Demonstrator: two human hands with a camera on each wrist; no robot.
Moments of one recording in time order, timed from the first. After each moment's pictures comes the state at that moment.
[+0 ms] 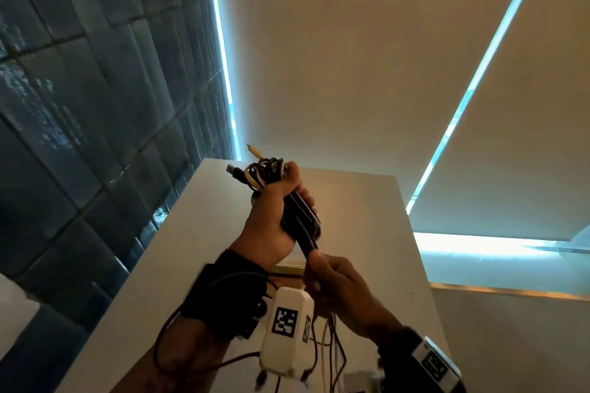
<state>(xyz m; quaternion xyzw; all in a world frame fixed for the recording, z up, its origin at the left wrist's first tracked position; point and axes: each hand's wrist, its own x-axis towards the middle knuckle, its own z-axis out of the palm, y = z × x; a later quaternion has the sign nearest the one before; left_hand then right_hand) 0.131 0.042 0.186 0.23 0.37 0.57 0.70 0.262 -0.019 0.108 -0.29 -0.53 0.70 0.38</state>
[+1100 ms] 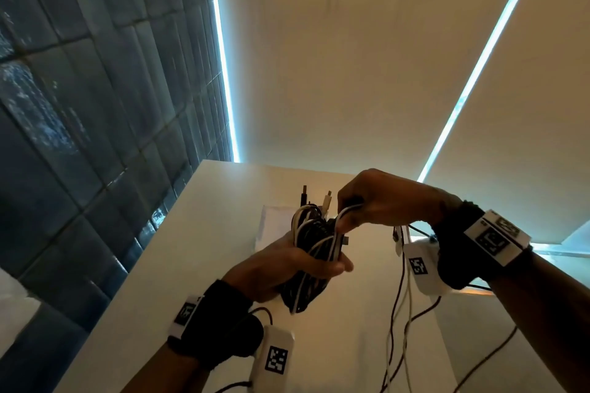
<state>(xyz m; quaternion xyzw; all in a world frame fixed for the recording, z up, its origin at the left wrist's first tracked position) 0.109 0.003 0.157 0.58 0.33 0.25 0.70 0.310 0.064 0.234 -0.40 -0.88 0.26 0.05</state>
